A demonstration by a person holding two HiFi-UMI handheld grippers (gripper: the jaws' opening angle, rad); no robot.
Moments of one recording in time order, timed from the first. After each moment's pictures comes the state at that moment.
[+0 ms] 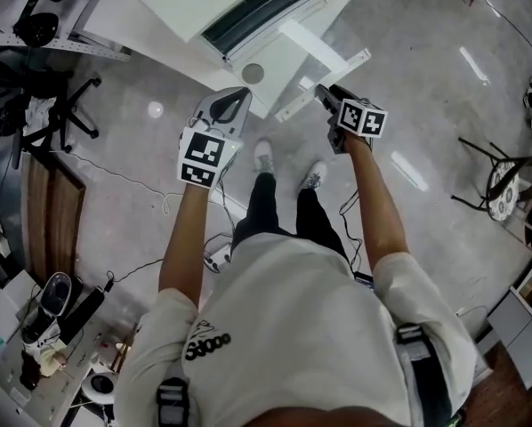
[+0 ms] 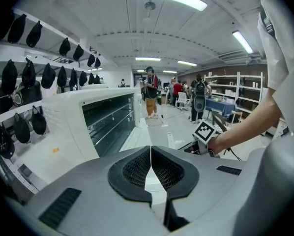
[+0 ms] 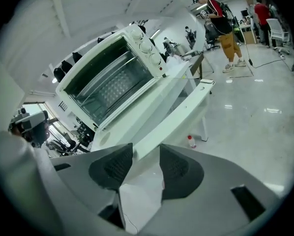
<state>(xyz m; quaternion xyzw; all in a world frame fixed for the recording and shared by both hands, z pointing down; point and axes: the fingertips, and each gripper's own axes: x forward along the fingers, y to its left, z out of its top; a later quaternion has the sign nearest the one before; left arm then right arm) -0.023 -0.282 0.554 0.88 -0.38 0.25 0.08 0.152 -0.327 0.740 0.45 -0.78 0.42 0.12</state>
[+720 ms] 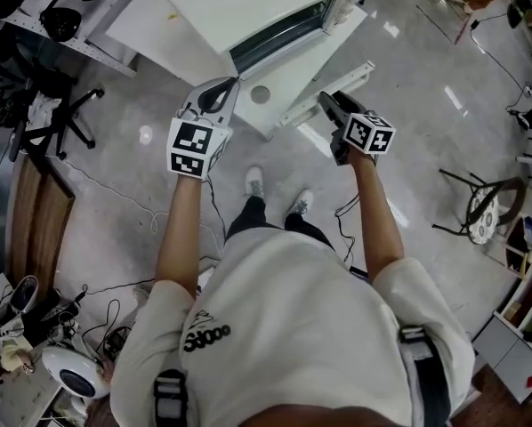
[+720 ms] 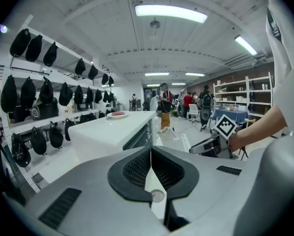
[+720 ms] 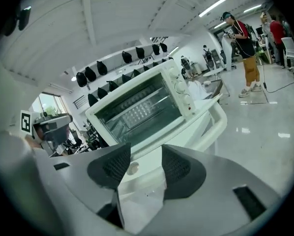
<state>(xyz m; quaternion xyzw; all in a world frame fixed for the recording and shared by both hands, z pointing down) -0.073 -0.296 0.459 0.87 -0.46 0.18 0.03 0.135 -0.332 0.592 0.43 -0.84 0.31 0.07</state>
